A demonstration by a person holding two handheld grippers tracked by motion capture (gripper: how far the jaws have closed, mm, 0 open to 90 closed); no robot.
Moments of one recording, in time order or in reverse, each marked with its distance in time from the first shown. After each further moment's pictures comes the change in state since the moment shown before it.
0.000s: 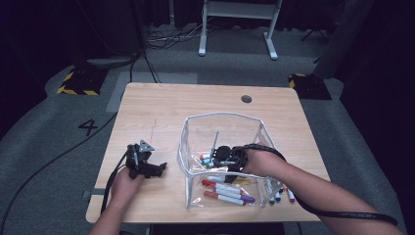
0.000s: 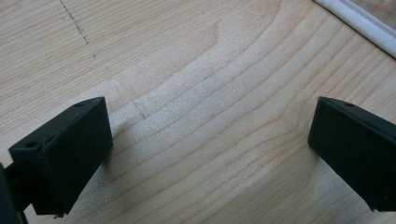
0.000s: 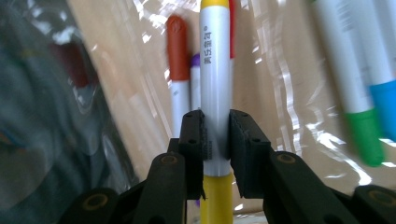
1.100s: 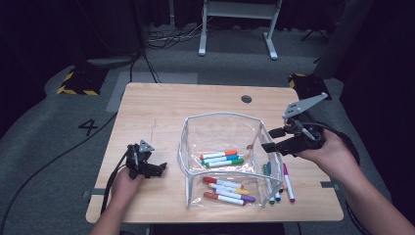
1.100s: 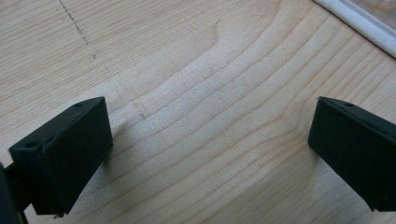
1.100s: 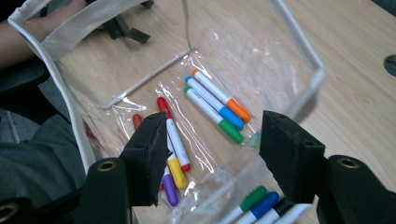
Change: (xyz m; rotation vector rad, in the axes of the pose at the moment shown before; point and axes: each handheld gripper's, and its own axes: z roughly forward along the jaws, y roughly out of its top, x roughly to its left) left arm 0.000 0.000 0.000 -0.001 0.001 0.002; right arm 0.013 -0.156 -0.141 -0.717 -0.228 0.289
